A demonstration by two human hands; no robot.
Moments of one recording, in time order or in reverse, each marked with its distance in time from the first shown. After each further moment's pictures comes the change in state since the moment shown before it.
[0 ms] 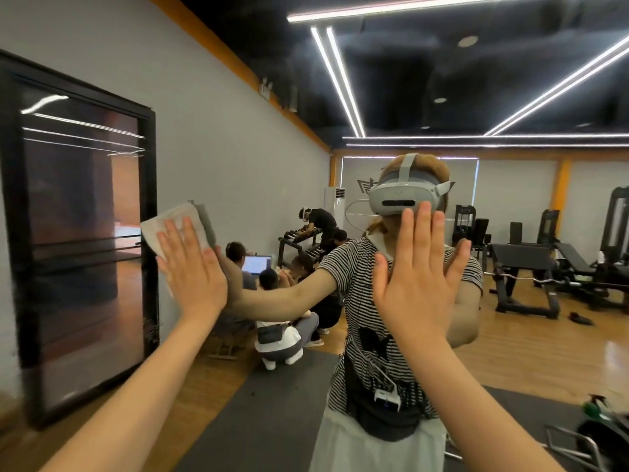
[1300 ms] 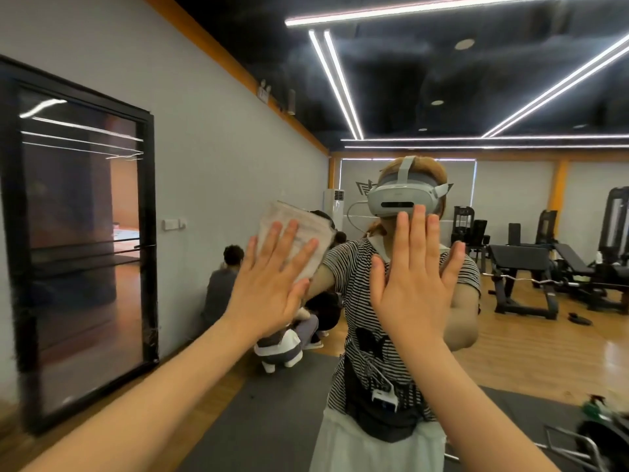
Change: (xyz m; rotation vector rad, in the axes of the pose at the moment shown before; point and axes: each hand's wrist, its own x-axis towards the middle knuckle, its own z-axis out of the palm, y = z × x) left_hand -0.031 0.058 0.009 0.216 -0.094 0.870; right_hand -0.001 0.003 0.000 0.016 0.002 -0.012
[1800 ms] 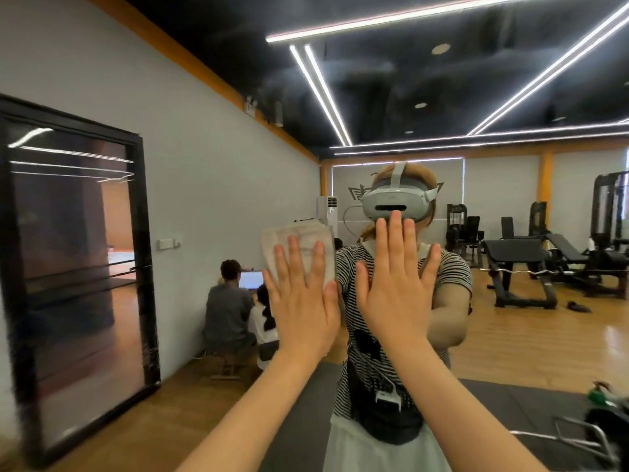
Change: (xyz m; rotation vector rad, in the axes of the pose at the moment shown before) left_hand 0.018 0.086 0.004 -0.179 0.063 -0.410; right_hand 0.001 -0.002 -0.003 -0.026 -0.007 0.000
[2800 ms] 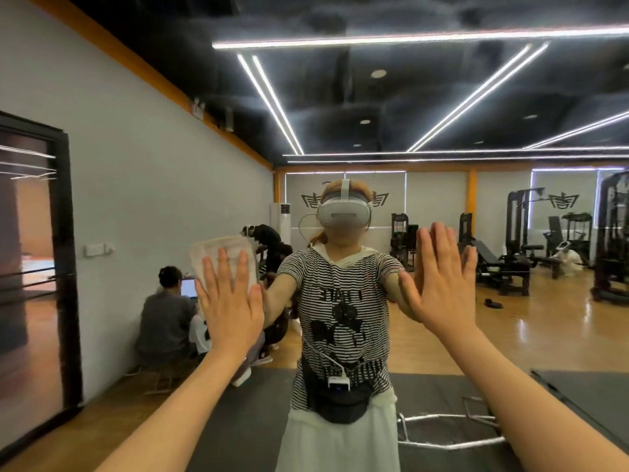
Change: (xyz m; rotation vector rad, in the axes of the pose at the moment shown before) left_hand -0.016 0.062 -0.002 -0.051 -0.064 -0.085; right_hand -0.001 0.236 -0.083 -0.106 -0.181 0.002
